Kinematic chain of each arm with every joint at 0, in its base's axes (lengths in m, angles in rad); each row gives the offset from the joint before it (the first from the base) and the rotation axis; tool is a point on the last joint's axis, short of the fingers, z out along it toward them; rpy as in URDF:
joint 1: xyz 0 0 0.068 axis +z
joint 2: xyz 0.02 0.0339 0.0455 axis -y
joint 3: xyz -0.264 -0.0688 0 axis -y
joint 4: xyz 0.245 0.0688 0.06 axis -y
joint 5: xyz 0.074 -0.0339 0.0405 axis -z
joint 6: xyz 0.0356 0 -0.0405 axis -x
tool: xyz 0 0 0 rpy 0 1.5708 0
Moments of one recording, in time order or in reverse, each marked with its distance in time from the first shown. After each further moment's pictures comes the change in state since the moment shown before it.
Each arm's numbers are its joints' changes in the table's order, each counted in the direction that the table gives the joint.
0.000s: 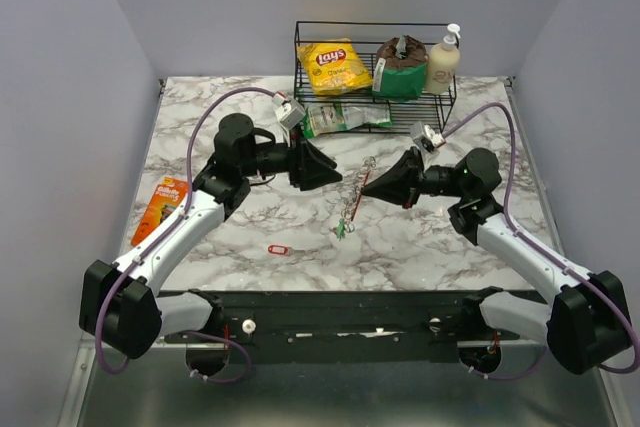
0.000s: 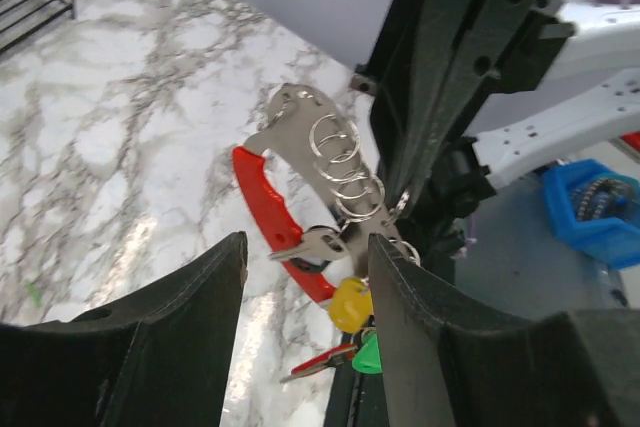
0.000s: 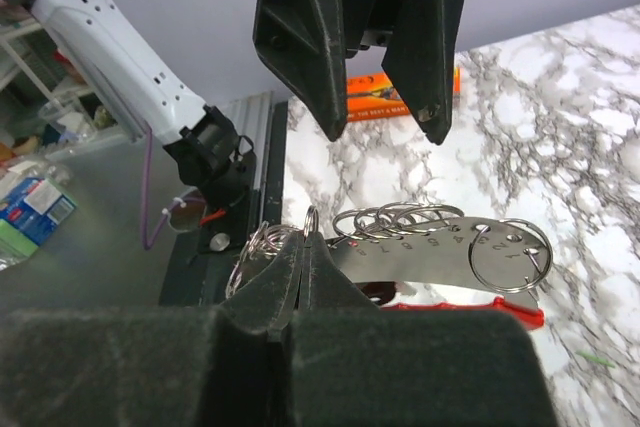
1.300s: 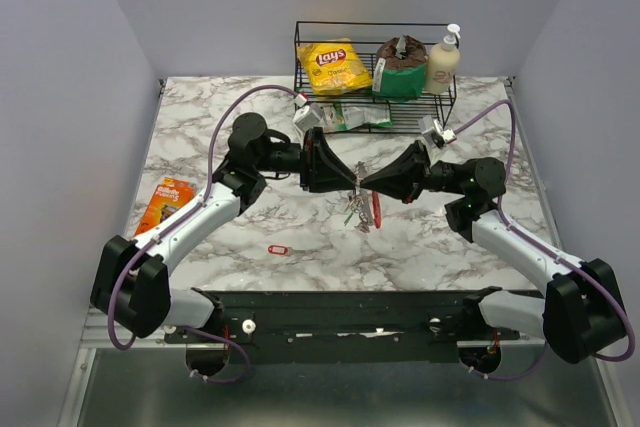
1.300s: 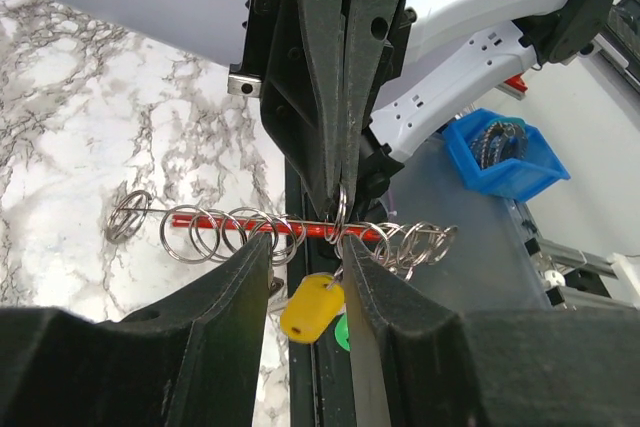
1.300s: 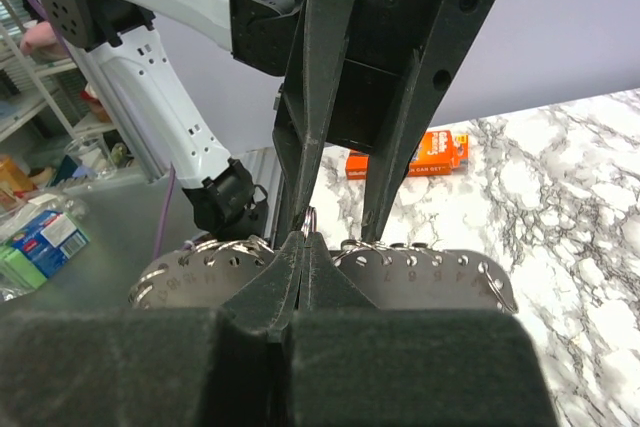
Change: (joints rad) left arm -0.061 -0.115 0.003 0.338 0.237 0.179; right arm 0.001 -0.058 -0.036 0.415 0.020 -0.245
